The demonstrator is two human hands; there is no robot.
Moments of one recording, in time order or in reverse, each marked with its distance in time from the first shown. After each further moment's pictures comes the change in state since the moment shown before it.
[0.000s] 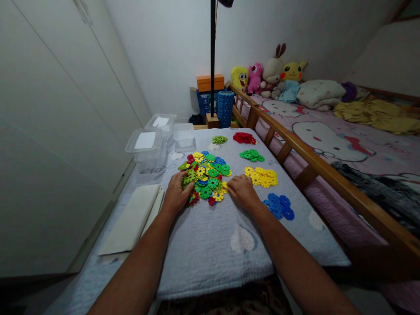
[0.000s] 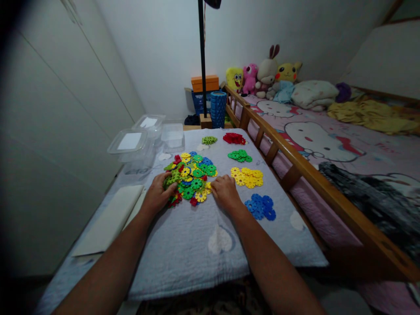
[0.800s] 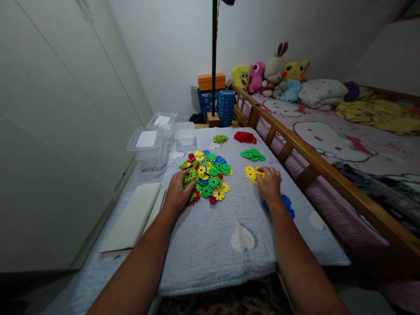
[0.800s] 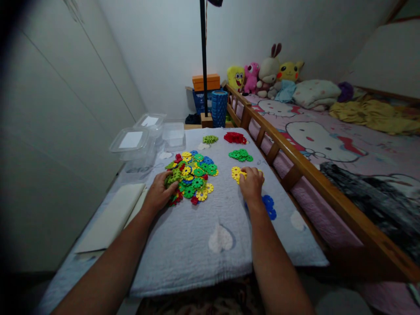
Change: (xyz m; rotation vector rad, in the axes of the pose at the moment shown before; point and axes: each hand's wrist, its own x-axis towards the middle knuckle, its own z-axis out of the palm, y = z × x) left_hand 0.000 0.000 0.001 -0.005 0.010 -0.001; right_hand -0.009 0.066 -0.015 0.085 0.361 0.516
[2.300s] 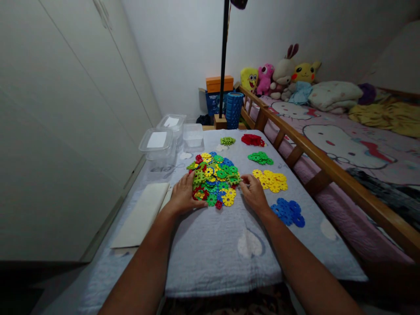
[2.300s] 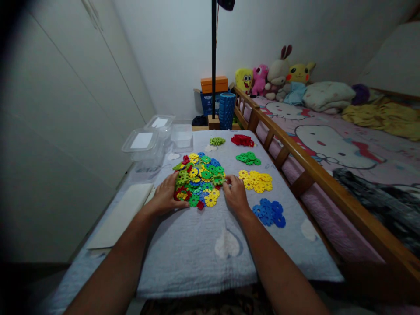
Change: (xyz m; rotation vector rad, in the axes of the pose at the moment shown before) left_hand -0.009 -0.019 -0.005 0.246 -0.266 0.034; right_hand -0.027 -0.049 0.040 0.480 -0.131 -0.162
